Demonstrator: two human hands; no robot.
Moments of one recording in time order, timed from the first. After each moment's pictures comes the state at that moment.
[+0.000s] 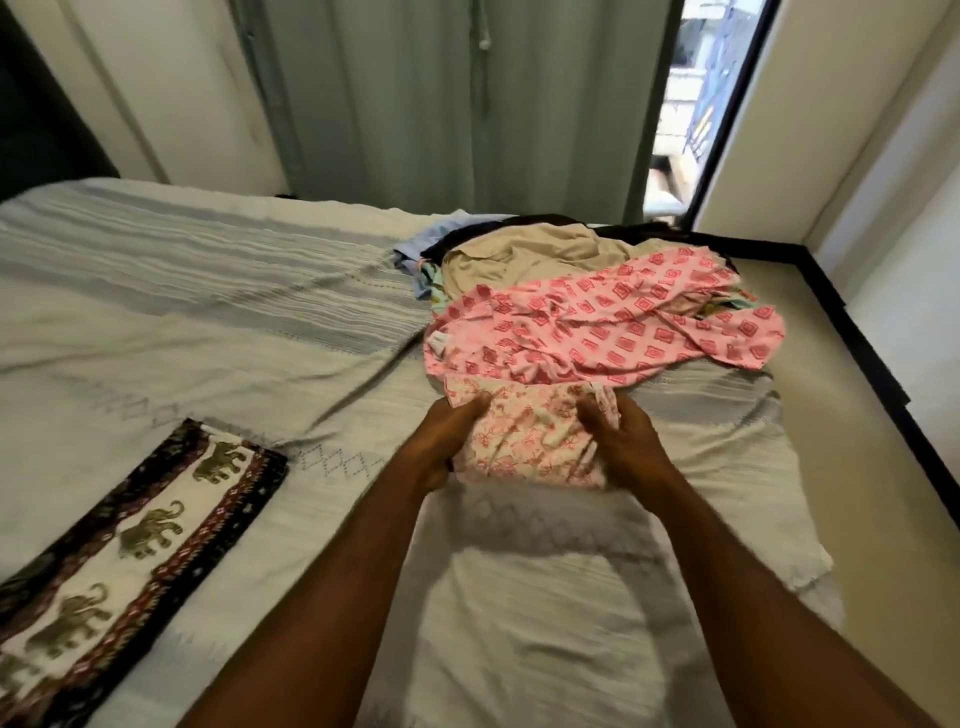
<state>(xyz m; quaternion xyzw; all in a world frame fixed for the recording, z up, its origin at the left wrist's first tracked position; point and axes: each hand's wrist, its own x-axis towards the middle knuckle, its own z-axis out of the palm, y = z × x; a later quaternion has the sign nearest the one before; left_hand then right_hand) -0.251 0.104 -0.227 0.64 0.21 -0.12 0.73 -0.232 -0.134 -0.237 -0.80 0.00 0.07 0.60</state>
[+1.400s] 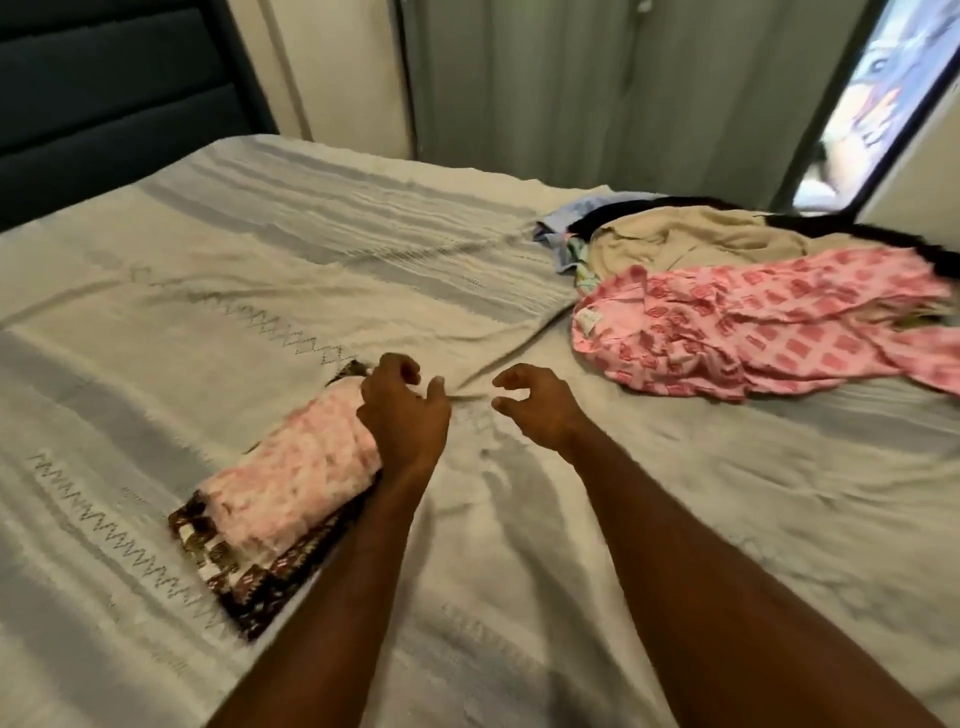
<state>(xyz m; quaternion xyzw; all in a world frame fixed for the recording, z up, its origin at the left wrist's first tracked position) -0.360 0.294 -0.226 0.80 0.32 0.36 0.37 -0.266 0.152 -0.236 -0.84 -0.19 0.17 0.48</state>
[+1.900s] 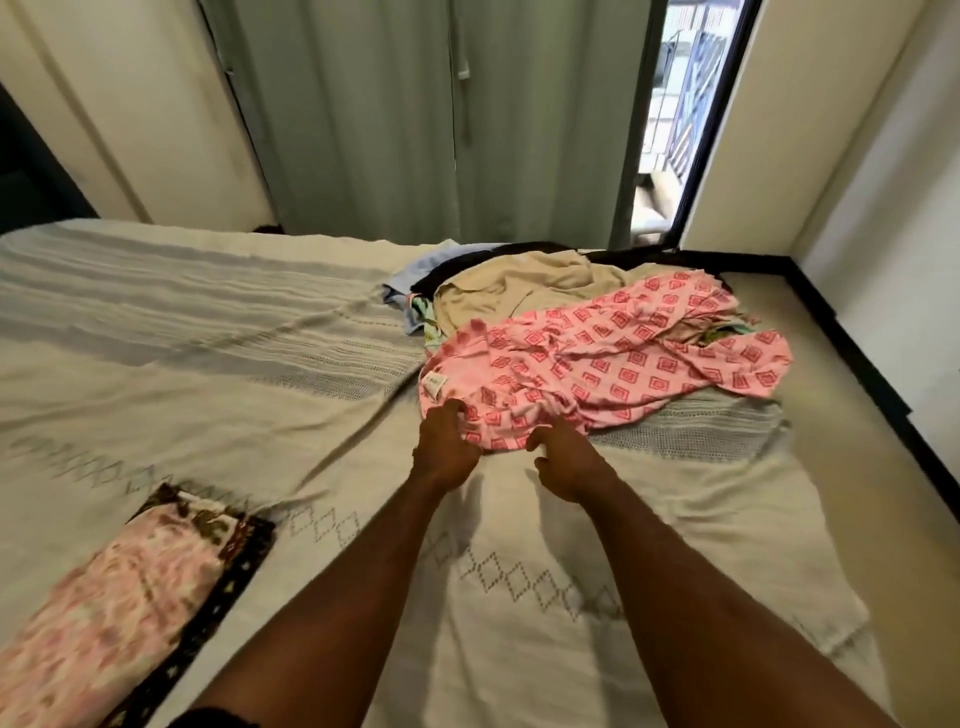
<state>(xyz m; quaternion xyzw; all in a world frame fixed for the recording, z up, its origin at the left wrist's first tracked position) -0.167 0.140 -0.283 0.91 0.10 0.03 0.40 -0.156 -0.058 -0.267 -0.96 -0.15 0.11 0.23</state>
